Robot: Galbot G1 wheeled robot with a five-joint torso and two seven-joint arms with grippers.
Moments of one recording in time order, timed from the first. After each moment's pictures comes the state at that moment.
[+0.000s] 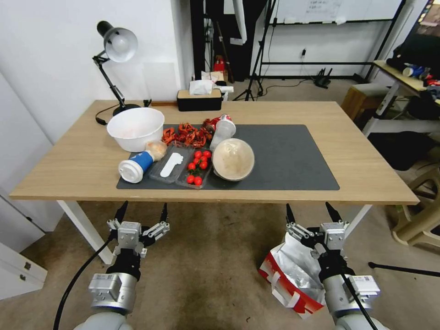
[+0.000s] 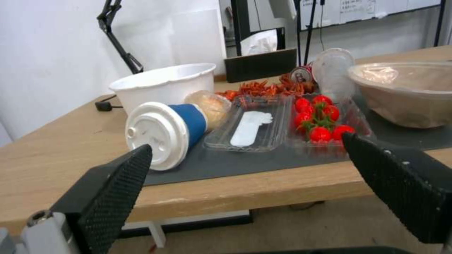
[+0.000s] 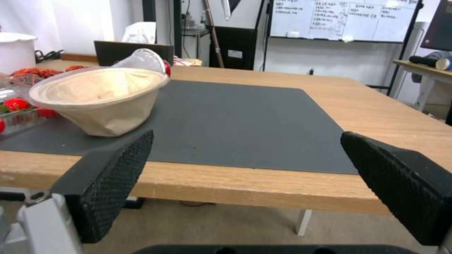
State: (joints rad) left arm 1.80 -1.50 -0.55 -2.30 0.00 0.00 0.00; right arm -1.80 1.50 0.55 2.30 0.00 0.00 0.00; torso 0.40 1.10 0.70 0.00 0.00
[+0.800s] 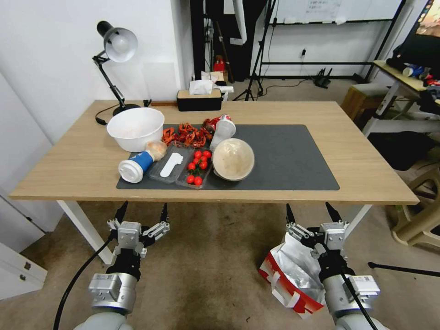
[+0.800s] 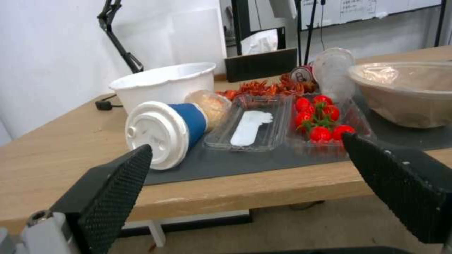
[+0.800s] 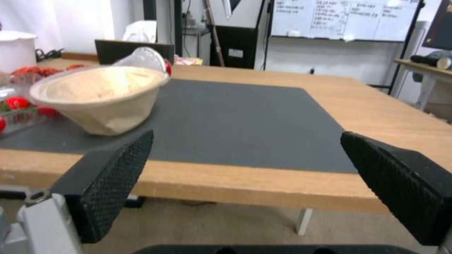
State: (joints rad) left arm 1.80 -1.50 -0.55 -2.30 0.00 0.01 -0.01; right arm -1.80 1.51 0.57 2.29 0.00 -0.03 -0.04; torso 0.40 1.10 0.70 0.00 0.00
